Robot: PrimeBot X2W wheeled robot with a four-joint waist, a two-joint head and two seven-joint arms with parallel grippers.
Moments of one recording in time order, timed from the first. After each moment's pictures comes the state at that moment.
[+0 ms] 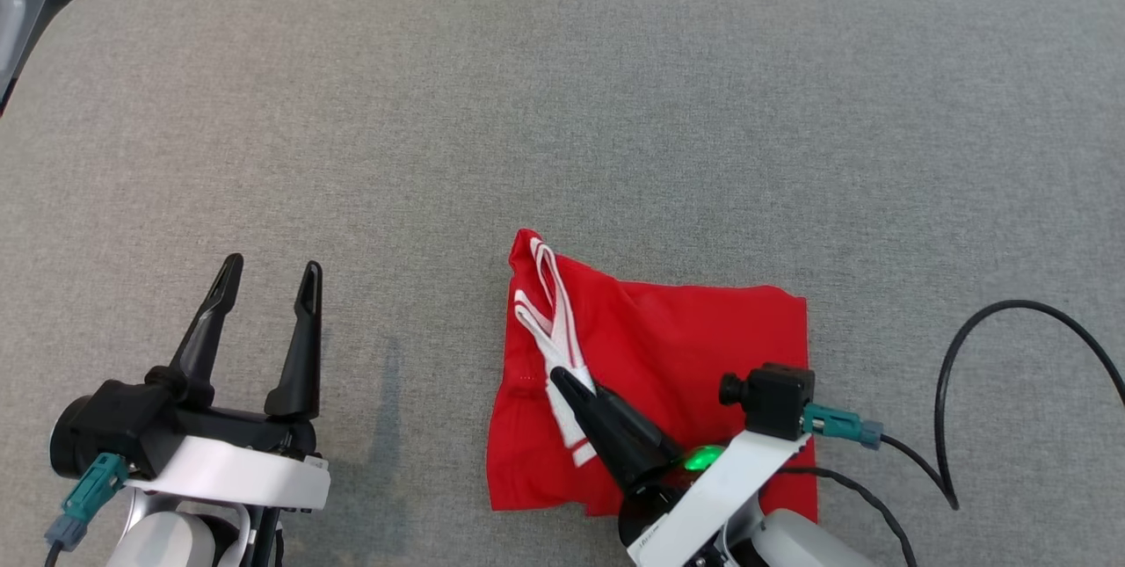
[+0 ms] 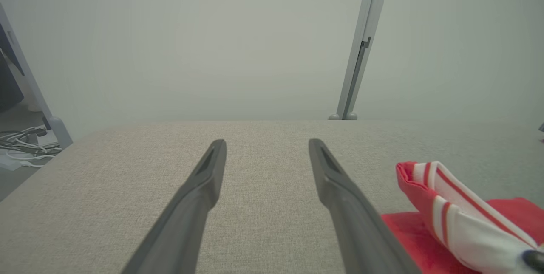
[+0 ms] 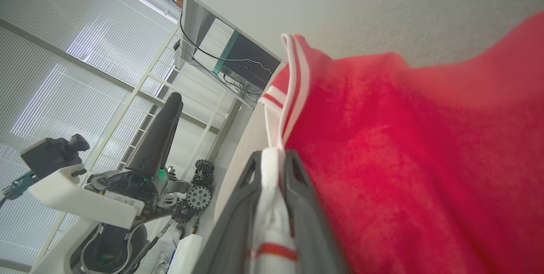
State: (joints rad) left arm -0.11 0.33 -0.25 -0.02 -0.46 0.09 -0.25; right arm -0.36 -0.09 0.83 0.23 1.08 0.13 -0.19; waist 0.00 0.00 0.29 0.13
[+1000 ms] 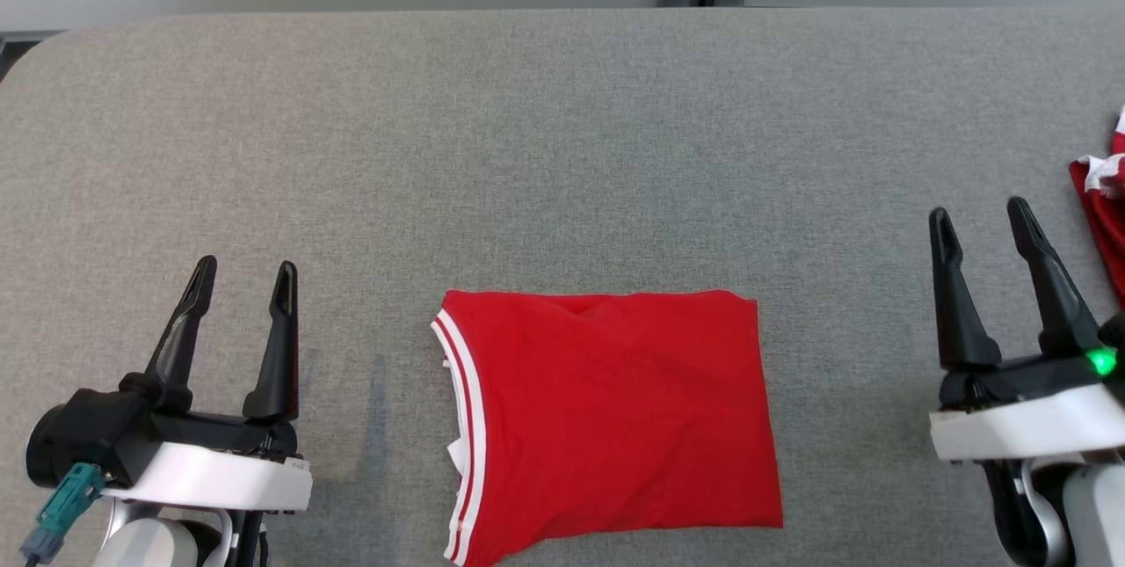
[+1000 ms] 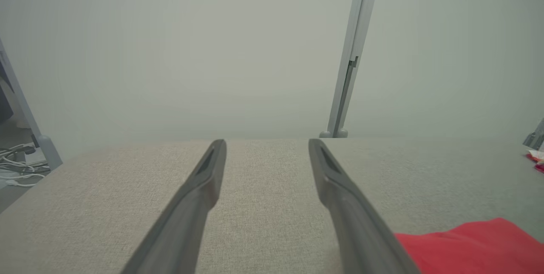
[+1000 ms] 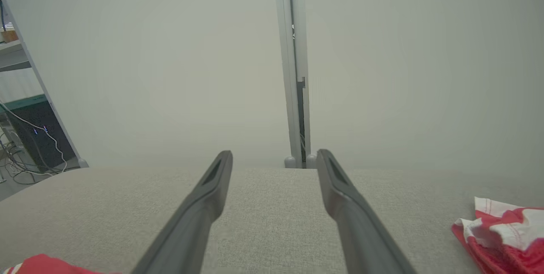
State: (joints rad) left arm -0.09 0.33 -0.21 -0.03 -0.46 0.09 -0.26; right arm -0.17 -0.13 0.03 0.00 0.28 0.13 -0.22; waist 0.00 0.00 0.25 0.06
